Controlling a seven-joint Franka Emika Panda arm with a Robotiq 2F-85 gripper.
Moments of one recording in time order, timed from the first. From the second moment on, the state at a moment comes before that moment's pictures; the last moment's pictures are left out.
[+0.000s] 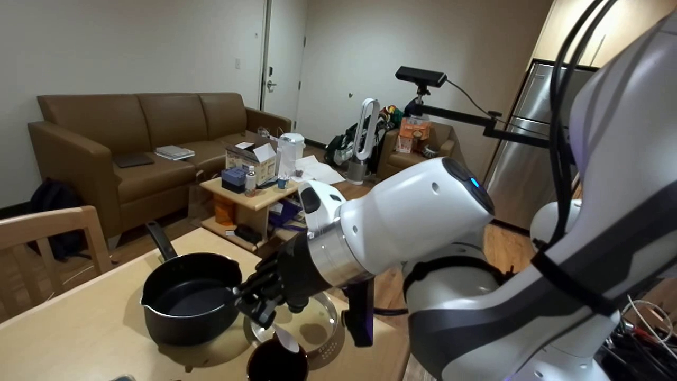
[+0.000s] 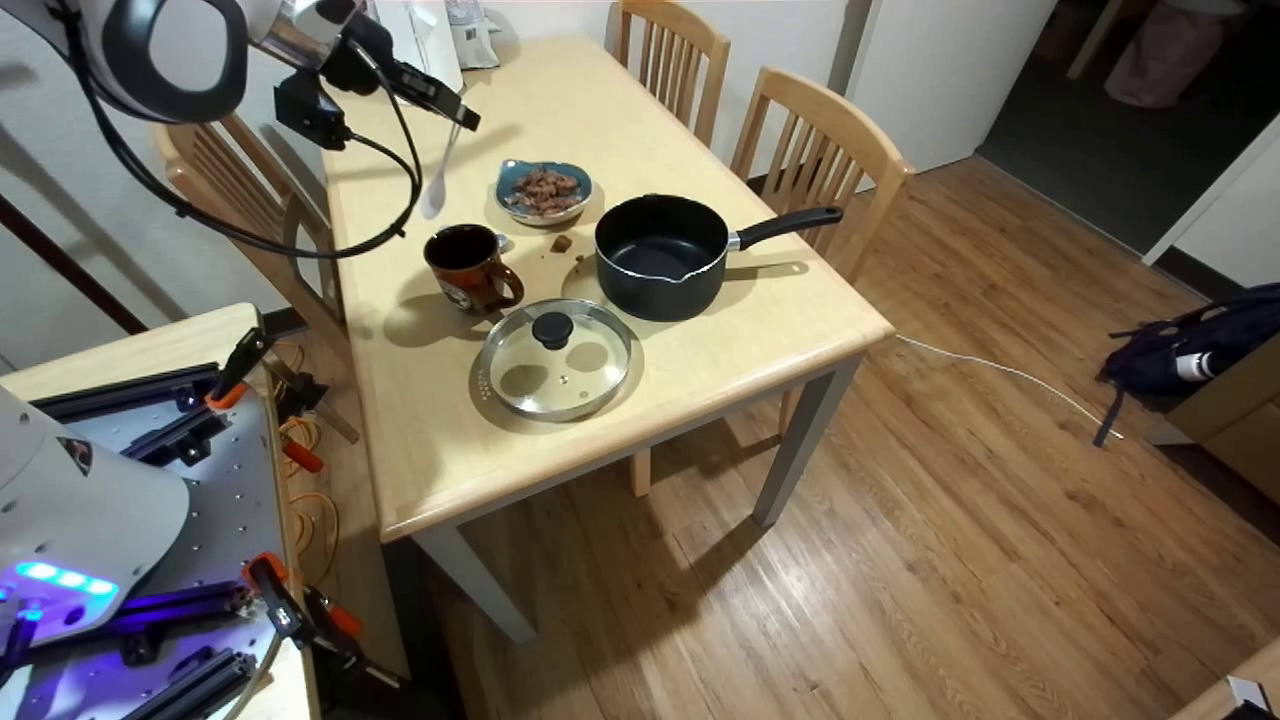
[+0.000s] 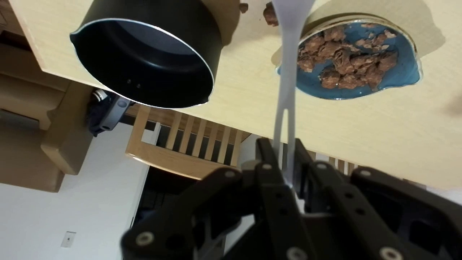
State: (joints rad) arm 2.09 0.37 -1.41 -2.73 0.30 3.45 0.18
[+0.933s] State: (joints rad) arm 2.10 0.29 -1.50 -2.73 0.19 3.45 0.18
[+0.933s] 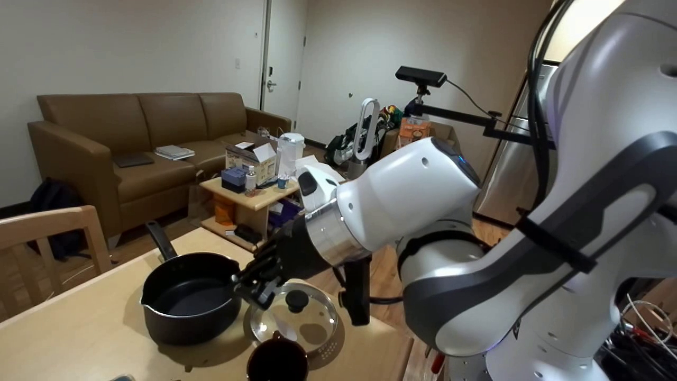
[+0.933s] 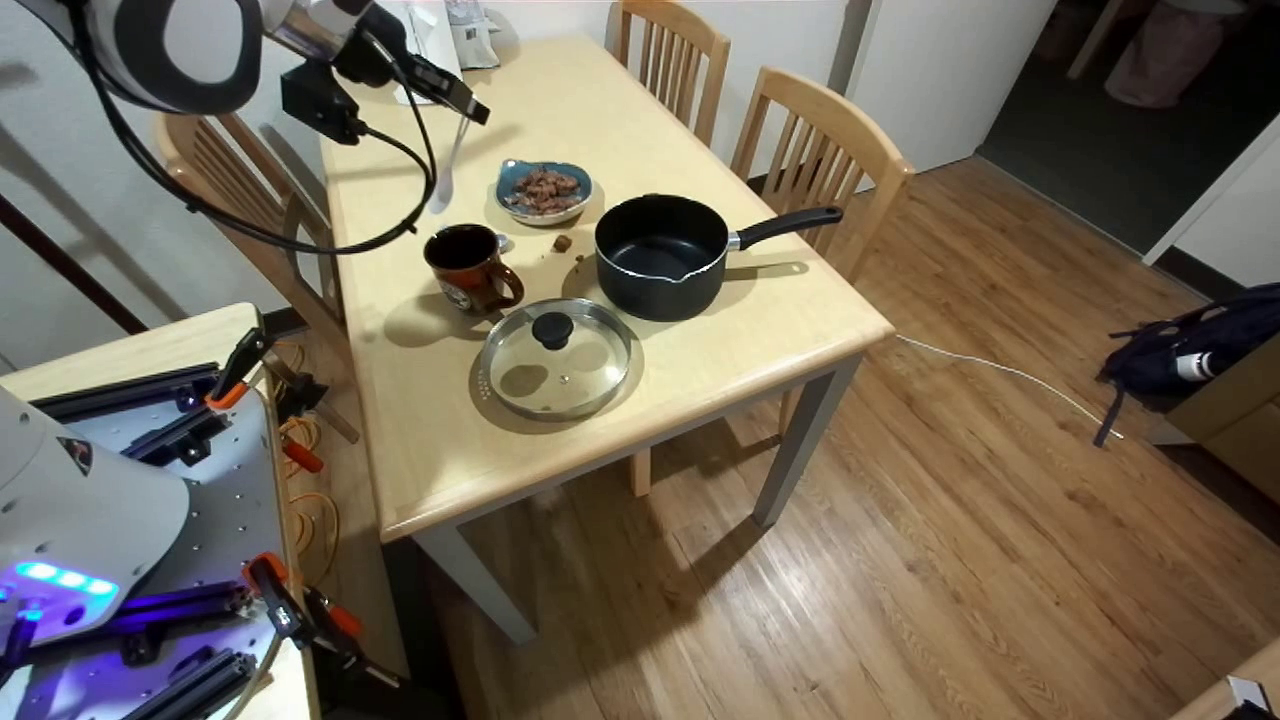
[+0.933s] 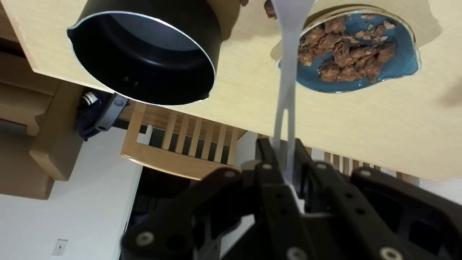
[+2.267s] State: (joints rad) arm 2.11 0.29 -1.52 -2.70 0.19 3.44 0.18
